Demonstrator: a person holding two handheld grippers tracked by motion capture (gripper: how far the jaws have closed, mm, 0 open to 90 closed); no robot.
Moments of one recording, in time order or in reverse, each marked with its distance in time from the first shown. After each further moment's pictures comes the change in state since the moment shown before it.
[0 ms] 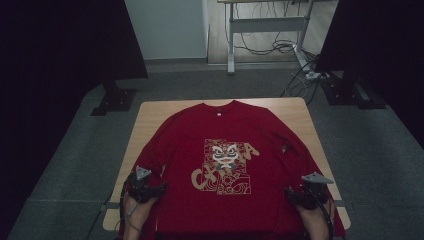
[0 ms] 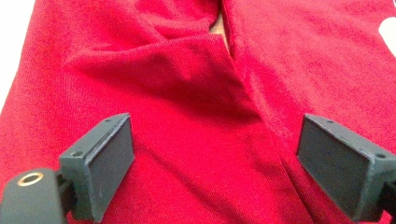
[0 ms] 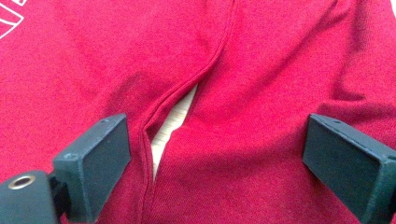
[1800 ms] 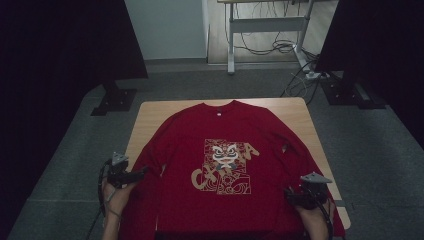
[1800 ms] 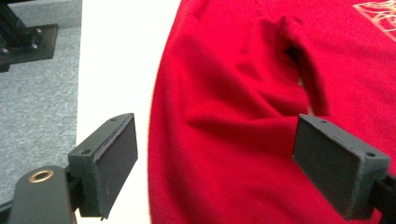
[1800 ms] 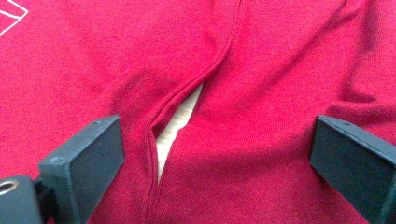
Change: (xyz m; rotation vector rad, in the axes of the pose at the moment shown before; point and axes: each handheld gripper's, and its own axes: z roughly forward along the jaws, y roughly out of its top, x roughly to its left) left arm 0.074 0.030 -0.019 -0.060 0.040 -0.061; right arm 0.001 0.000 0.001 0.009 0.012 -0.011
